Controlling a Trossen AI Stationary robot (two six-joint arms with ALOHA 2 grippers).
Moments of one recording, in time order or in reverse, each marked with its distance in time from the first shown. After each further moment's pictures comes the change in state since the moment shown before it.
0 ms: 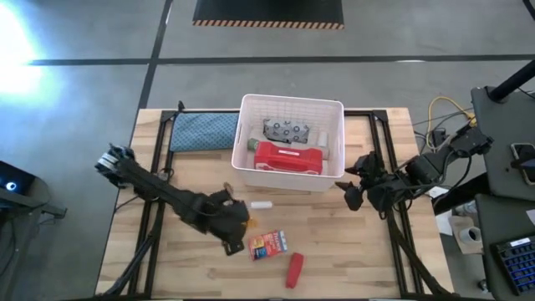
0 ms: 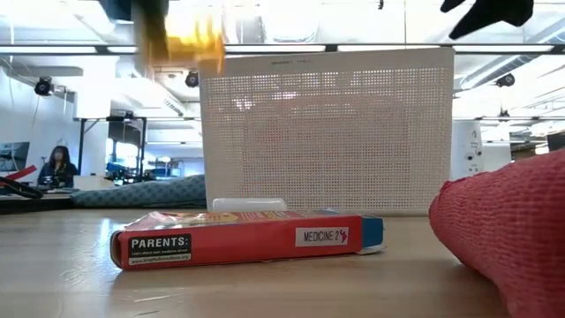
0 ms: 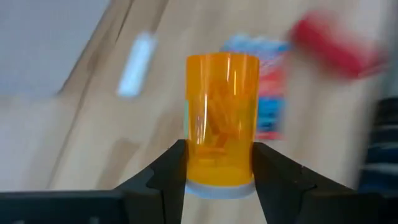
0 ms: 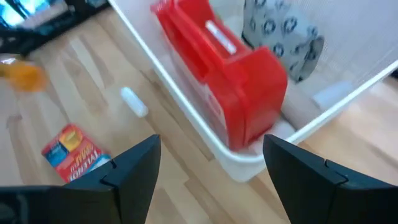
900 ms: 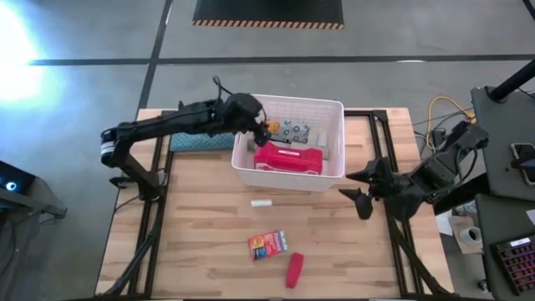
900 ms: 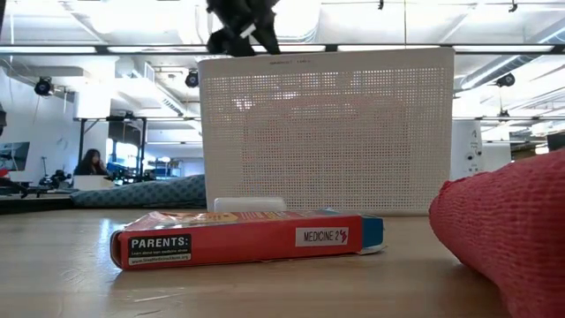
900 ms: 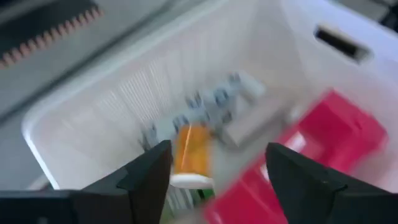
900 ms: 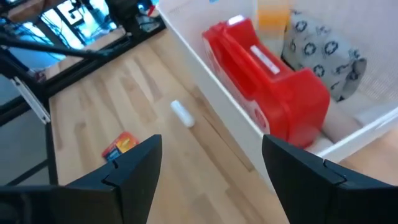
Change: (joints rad) left arm 0.750 -0.038 0.170 0.241 -0.048 0.492; right arm 0.161 0.002 0.078 0.032 0.094 0.039
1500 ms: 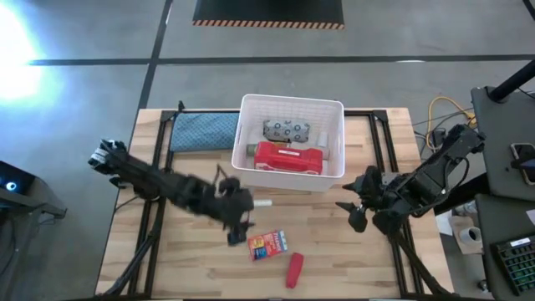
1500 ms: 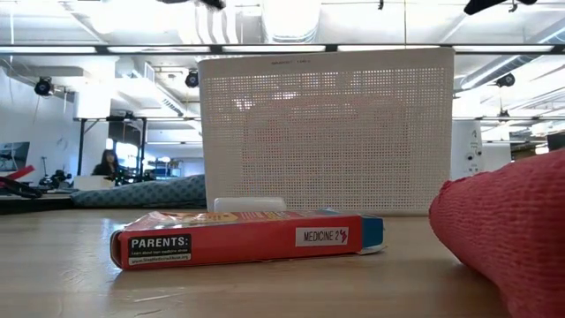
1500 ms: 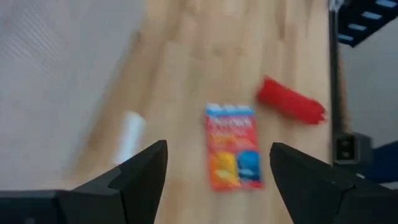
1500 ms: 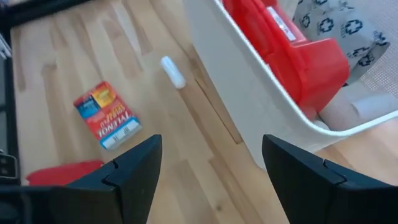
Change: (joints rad) left arm -0.681 -0.042 -0.165 -0.075 0.035 -0.251; right arm 0.024 0.116 -0.011 -0.042 -0.087 -0.065
